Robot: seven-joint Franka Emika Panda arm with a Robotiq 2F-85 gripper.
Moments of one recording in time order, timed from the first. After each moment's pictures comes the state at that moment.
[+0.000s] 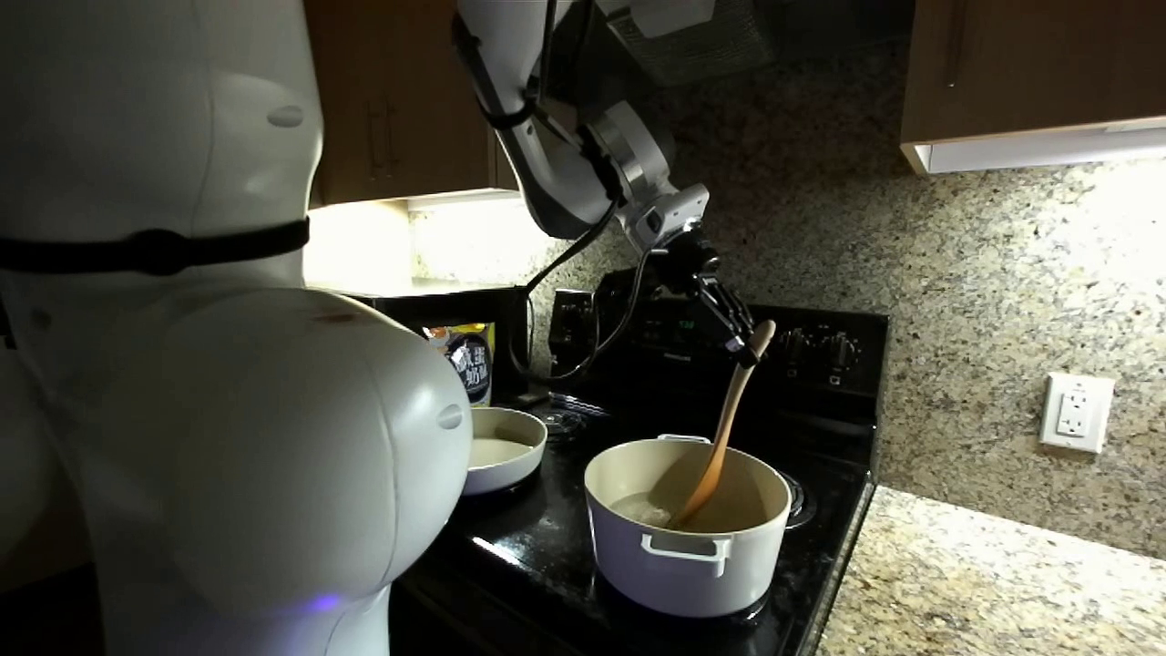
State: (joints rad) arm 0.03 -0.10 0.15 -2.24 -0.73 1.93 2.04
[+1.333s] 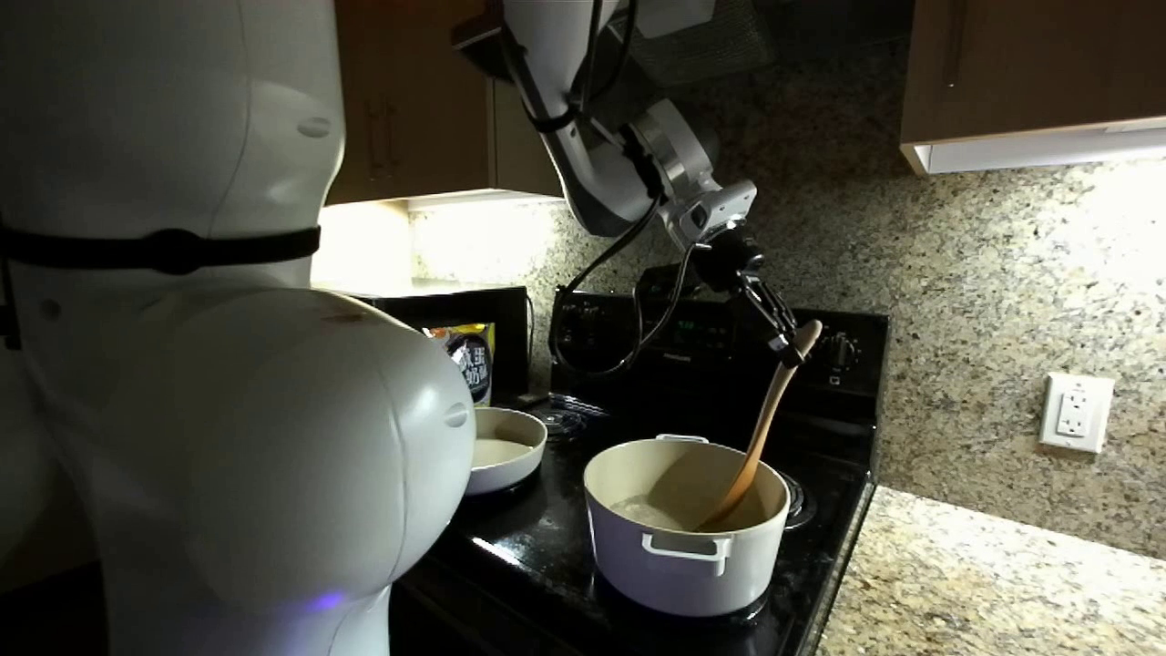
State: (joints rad) arm 0.04 -0.02 0.04 -2.14 -0.73 1.89 1.98
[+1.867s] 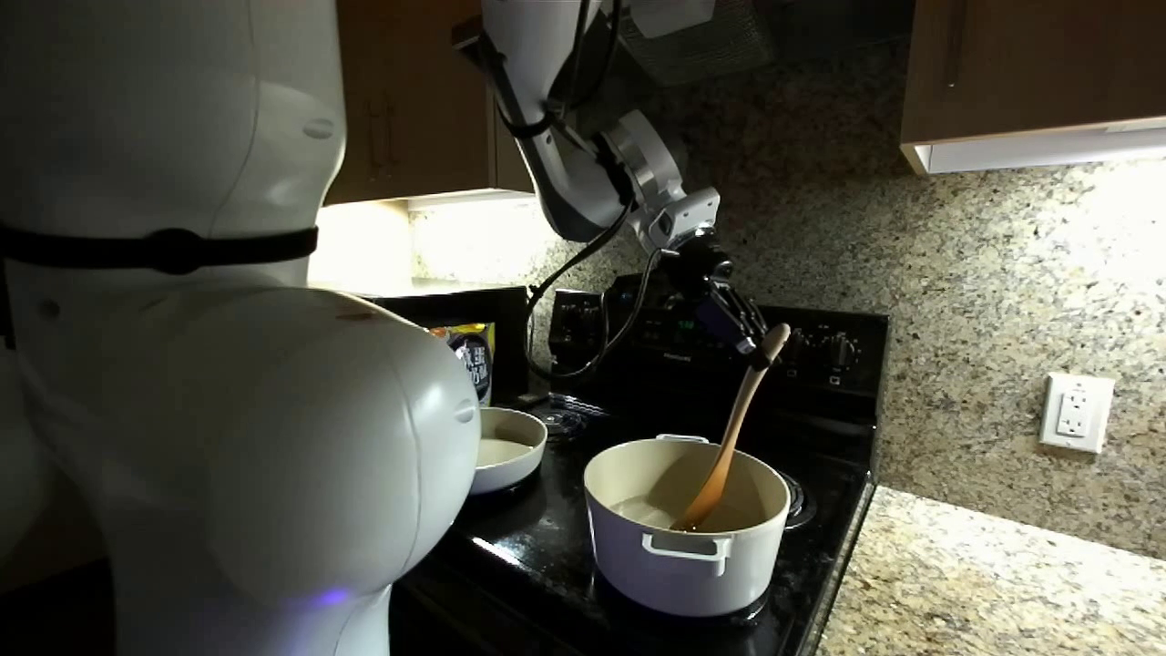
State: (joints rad) arm 0.08 -0.02 0.09 -2.15 -0.73 1.79 2.03
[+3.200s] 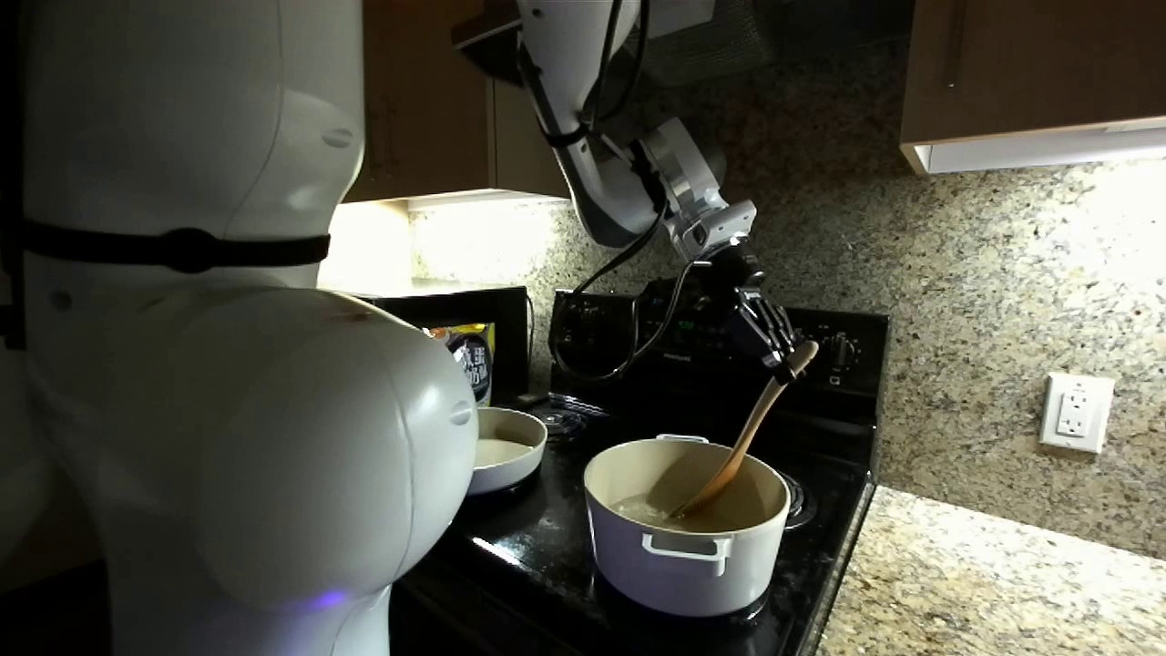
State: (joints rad) arm 0.06 0.05 0.02 -2.09 -0.68 1.90 2.04
